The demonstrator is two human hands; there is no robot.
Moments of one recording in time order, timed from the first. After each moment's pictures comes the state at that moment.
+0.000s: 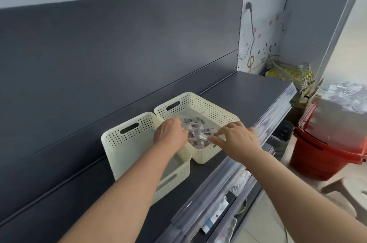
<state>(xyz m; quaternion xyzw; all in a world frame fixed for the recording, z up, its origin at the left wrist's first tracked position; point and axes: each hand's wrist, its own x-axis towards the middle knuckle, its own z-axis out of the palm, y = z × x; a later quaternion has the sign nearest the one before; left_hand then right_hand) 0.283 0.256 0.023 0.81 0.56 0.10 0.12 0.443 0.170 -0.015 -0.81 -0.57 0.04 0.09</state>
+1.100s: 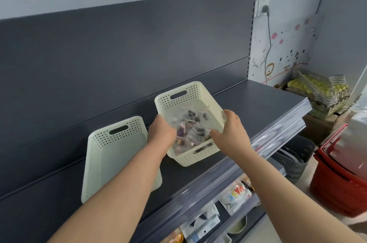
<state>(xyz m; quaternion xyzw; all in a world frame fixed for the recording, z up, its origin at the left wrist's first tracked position) 0.360 0.265 0.017 0.62 0.70 0.26 0.22 0.515 0.180 0.016 -0.74 -0.52 0.20 0.37</state>
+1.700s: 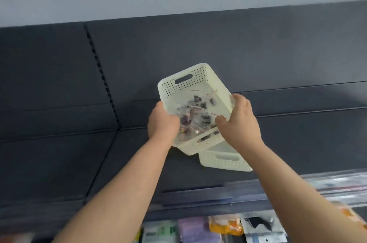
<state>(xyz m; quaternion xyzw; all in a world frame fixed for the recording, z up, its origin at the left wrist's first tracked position) 0.098 0.128 0.068 0.44 0.76 0.47 0.13 0.268 0.124 0.076 -0.56 -0.69 0.17 0.42</state>
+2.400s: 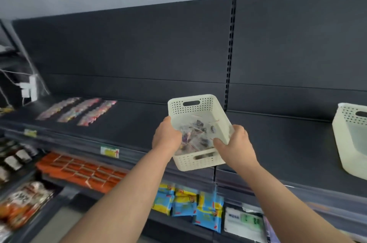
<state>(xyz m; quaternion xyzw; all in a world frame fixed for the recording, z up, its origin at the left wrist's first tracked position) -0.207 -0.058 0.014 0.31 0.85 0.40 0.12 -0.048 0.008 -0.003 -0.49 -0.76 0.34 0.26</state>
